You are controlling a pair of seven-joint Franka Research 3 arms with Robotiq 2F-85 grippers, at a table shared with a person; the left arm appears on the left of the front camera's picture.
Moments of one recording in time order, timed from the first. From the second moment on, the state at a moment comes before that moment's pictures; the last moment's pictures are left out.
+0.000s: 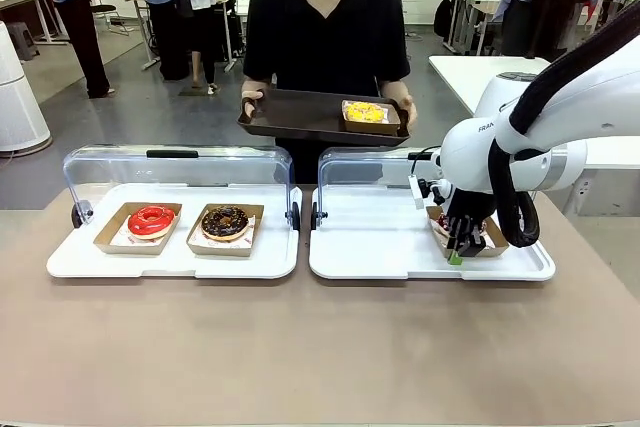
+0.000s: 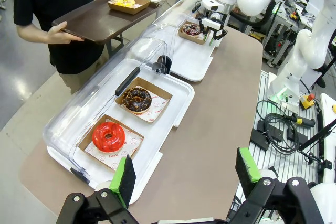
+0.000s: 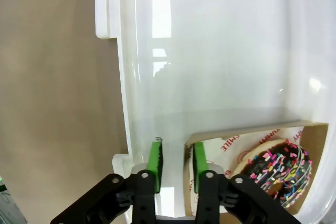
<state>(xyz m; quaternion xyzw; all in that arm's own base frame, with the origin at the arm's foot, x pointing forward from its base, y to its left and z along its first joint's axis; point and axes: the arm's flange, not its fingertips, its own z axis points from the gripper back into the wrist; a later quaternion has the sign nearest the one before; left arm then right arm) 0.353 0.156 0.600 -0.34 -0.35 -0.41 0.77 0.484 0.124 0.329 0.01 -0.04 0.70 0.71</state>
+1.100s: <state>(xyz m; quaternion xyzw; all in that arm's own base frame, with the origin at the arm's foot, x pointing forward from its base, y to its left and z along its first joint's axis) 0.353 0.156 0.600 -0.34 -0.35 -0.41 0.77 0.462 0.145 0.361 0.04 -0.02 0.69 0.72</state>
